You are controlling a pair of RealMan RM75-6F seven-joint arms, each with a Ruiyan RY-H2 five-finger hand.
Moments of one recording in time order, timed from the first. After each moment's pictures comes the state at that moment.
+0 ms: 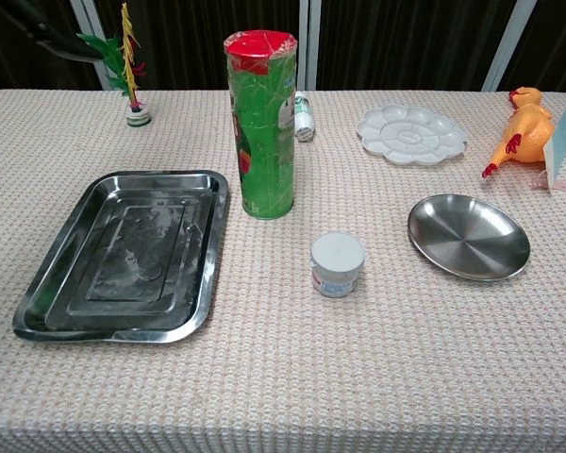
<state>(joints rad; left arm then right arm) -0.71 -1.19 -0.24 -1.71 1.38 1.07 0.02 0.15 -1.02 0.20 -1.58 -1.43 1.48 0.35</state>
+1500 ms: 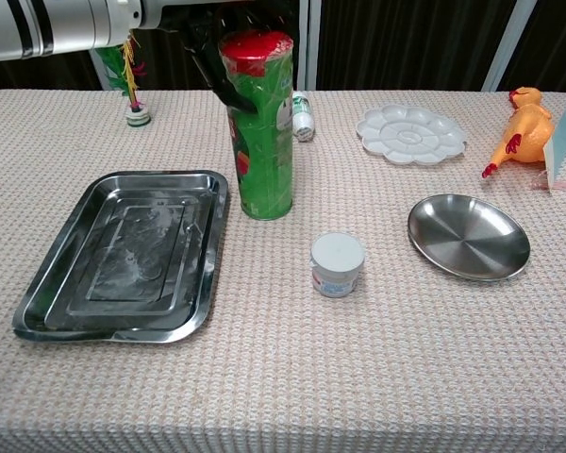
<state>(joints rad) -1.02 -1.40 -0.25 -1.52 1.27 0.80 0.10 0.16 -1.03 0.20 -1.56 -1.42 1.46 0.37</state>
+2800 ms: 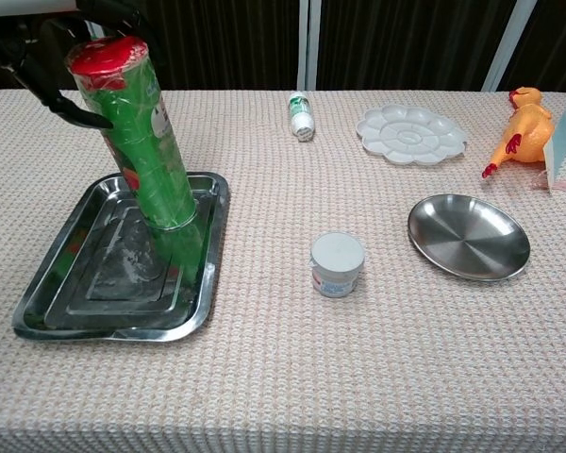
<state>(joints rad) -0.75 -1.18 -0.11 -1.70 1.41 1.00 0.02 0.18 -1.05 0.18 -1.62 -1.45 1.44 0.28</state>
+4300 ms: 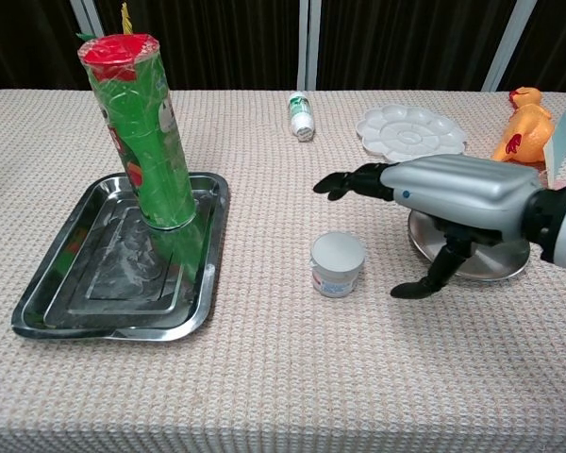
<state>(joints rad) -0.28 -1.28 0.00 -1.44 1.38 1.46 -0.01 0.61 -1.44 0.10 -1.74 -1.39 0.83 -0.36</state>
